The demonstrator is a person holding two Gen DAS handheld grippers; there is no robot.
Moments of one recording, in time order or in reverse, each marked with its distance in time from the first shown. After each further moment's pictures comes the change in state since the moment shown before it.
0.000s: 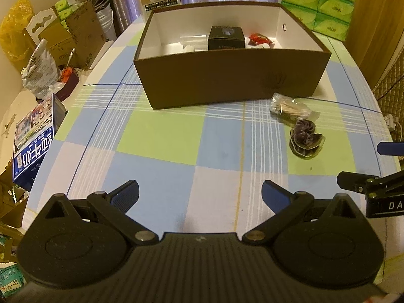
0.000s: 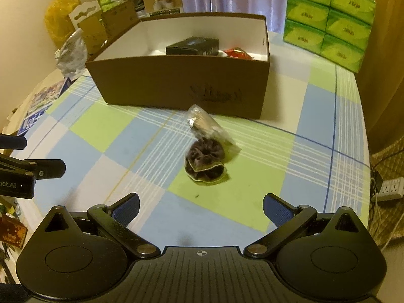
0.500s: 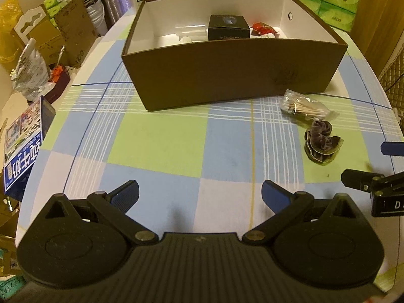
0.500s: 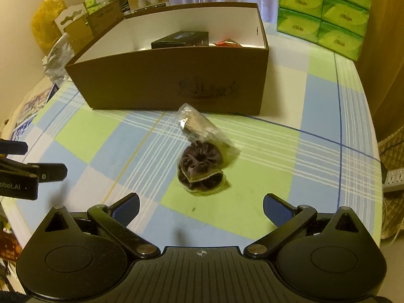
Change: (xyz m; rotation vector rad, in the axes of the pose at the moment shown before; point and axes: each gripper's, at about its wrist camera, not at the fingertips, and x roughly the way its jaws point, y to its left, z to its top) left arm 0.046 0.009 0.020 0.032 0.039 -0.021; right arm 0.035 -0.007 0.011 0.065 0.000 -0.012
